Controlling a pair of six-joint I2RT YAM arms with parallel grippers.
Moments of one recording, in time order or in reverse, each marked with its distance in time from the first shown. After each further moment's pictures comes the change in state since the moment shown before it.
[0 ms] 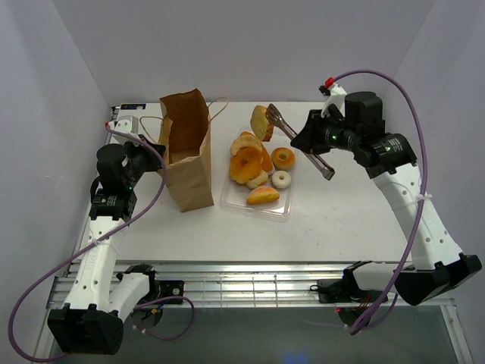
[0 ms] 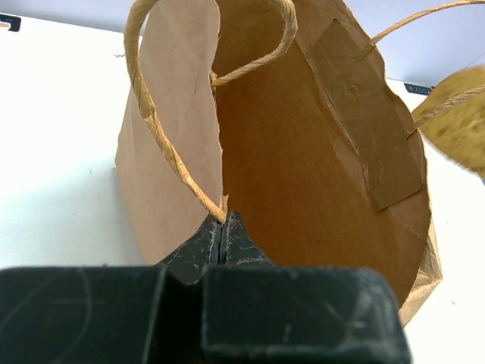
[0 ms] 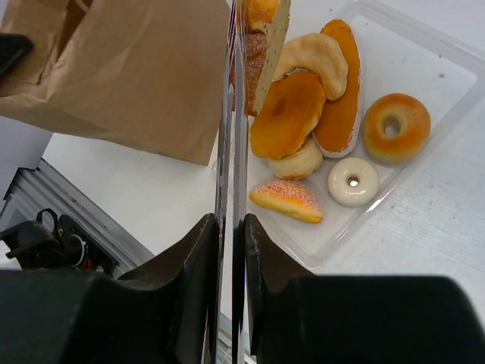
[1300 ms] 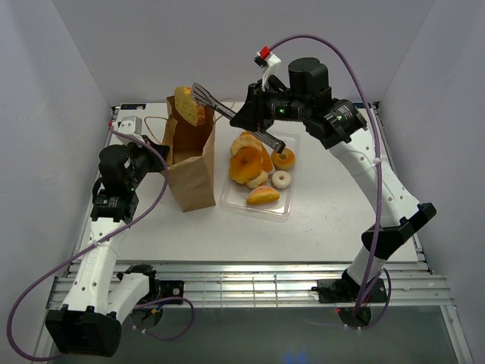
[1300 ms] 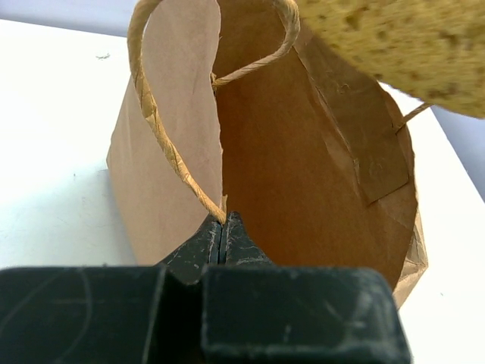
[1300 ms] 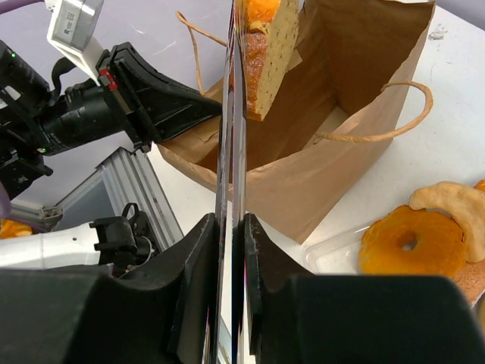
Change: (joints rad) left arm -0.030 -0.011 -0.007 0.011 0.002 -0.008; right arm 0.281 0.391 0.557 0.050 -0.119 0.000
